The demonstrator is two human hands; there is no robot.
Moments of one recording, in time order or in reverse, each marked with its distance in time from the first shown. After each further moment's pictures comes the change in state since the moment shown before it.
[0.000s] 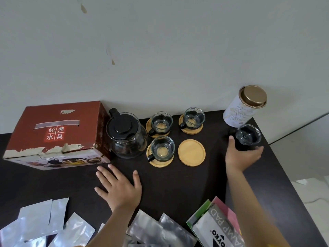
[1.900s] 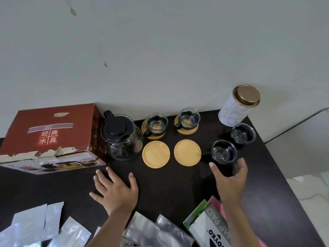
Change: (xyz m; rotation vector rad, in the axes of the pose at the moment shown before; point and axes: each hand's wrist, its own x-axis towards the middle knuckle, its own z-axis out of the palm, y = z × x) left_hand -0.001 -0.001 0.002 -0.012 0.085 0.022; right_hand -0.075 -0.001 -0.070 -0.113 -0.358 0.033
